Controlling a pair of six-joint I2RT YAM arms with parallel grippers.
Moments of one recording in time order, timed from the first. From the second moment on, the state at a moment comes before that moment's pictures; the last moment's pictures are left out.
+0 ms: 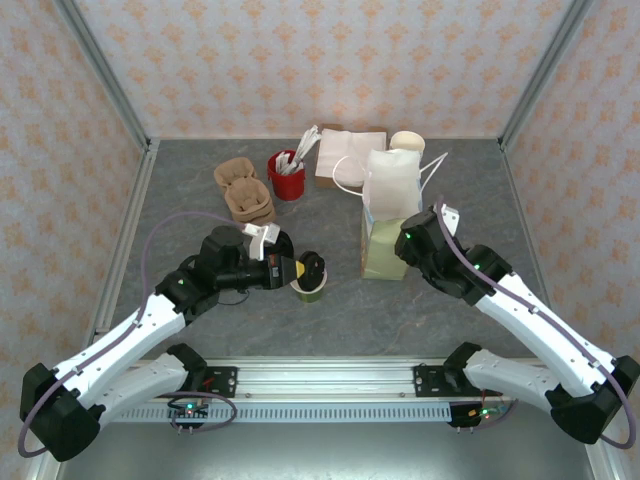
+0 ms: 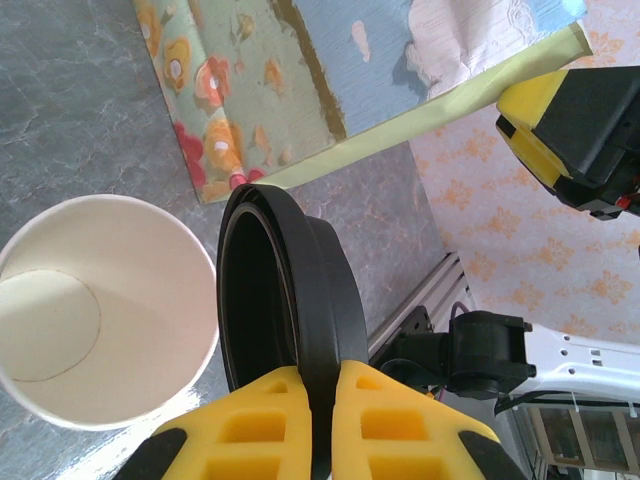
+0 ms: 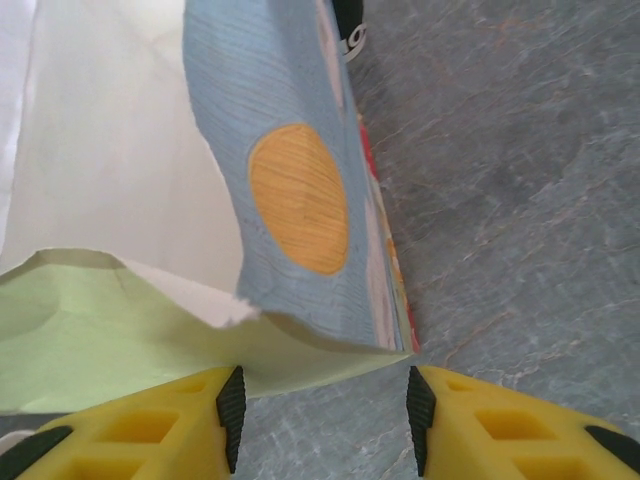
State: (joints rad) left arm -0.57 0.91 0.68 -0.30 0.50 -0.76; right arm 0.68 0.98 1.03 -0.95 0.42 0.88
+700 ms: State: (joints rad) left arm -0.49 0.96 0.63 -0.22 0.56 -0.81; right arm 0.82 0.80 0.94 -0.81 -0.06 1.04
